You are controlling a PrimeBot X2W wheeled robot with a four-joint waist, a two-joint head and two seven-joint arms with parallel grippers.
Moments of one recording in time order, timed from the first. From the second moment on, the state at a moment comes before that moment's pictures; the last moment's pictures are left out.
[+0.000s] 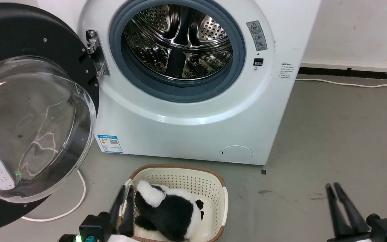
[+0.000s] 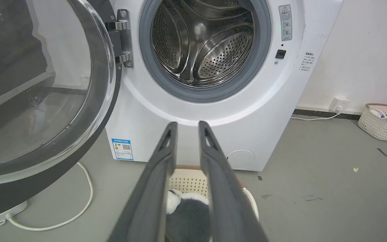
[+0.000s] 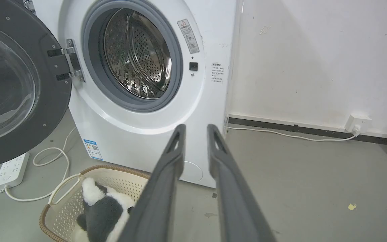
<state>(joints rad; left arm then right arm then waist) 0.04 0.05 -0.12 0.16 -0.15 0.02 -0.25 0.11 -0.06 -0.08 0.03 0.05 0.13 -0.26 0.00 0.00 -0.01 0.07</state>
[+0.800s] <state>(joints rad) 0.04 0.05 -0.10 0.14 -0.13 0.02 -0.21 0.11 -0.06 -0.07 0.03 0.04 0.13 -0.21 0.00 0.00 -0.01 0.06</state>
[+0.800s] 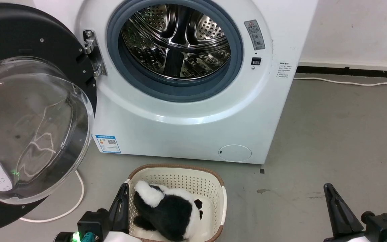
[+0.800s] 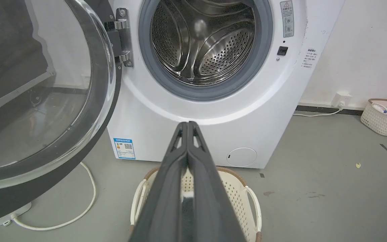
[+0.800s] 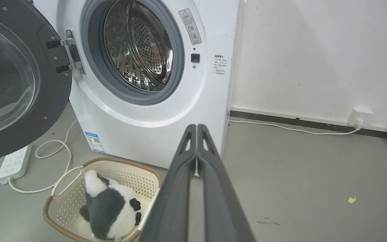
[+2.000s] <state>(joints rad) 0.03 0.05 -0.06 0.09 -0.09 0.01 -0.14 0.07 -0.06 -0.04 0.02 0.03 0.13 -0.14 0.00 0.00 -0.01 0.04</state>
